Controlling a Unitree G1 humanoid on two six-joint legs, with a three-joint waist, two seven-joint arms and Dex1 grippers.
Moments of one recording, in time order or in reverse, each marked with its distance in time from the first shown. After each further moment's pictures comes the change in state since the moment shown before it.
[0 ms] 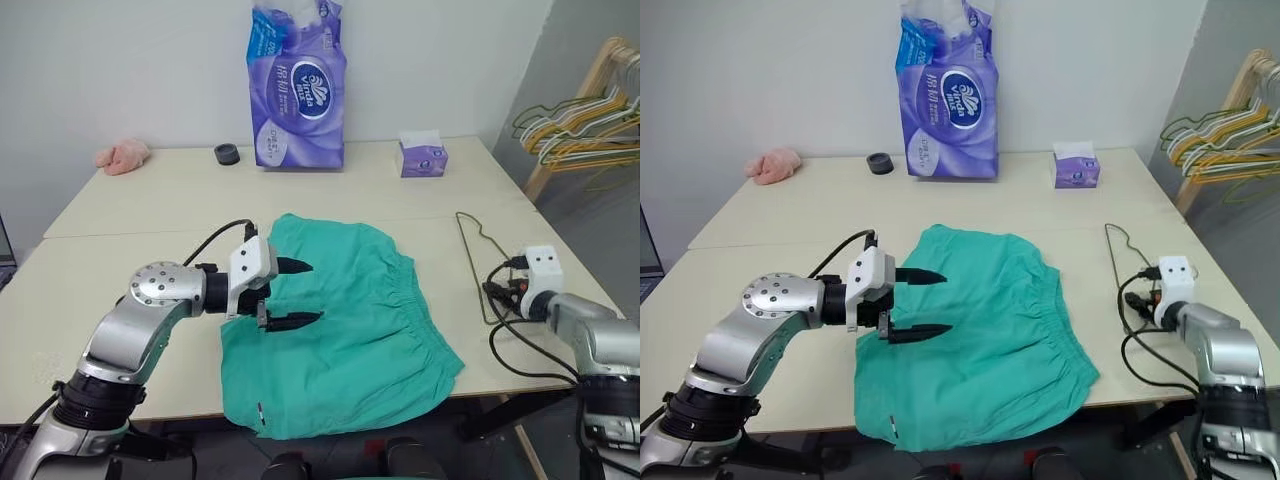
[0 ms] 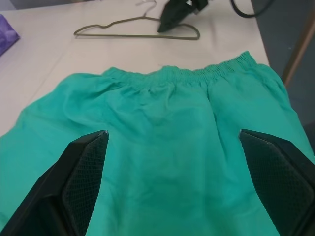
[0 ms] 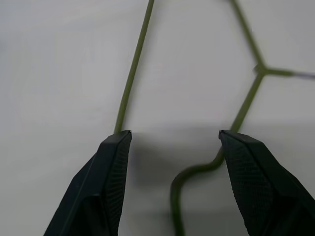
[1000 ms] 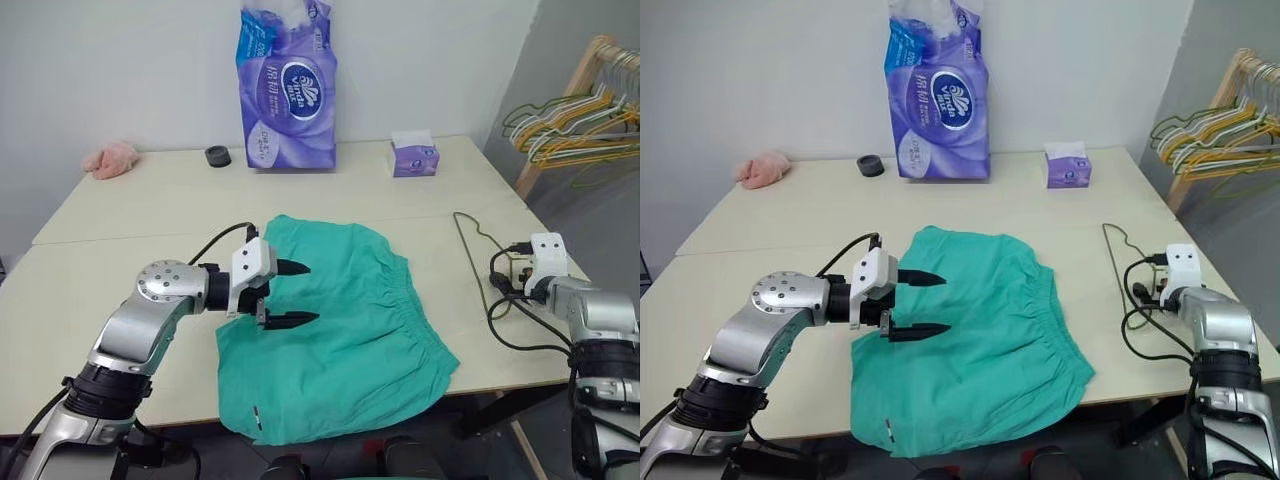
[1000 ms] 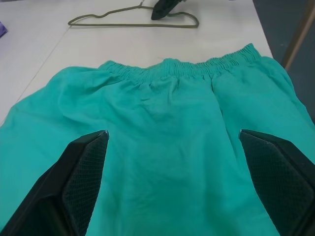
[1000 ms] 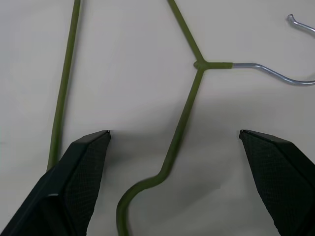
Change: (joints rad) left arm -0.027 -0.028 -0.018 0.094 0.037 -0.048 -0.032; right arm -0.154 -0.018 0.002 0.222 -0.053 0.034 -0.063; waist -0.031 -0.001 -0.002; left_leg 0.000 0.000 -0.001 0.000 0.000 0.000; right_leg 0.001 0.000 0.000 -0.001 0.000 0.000
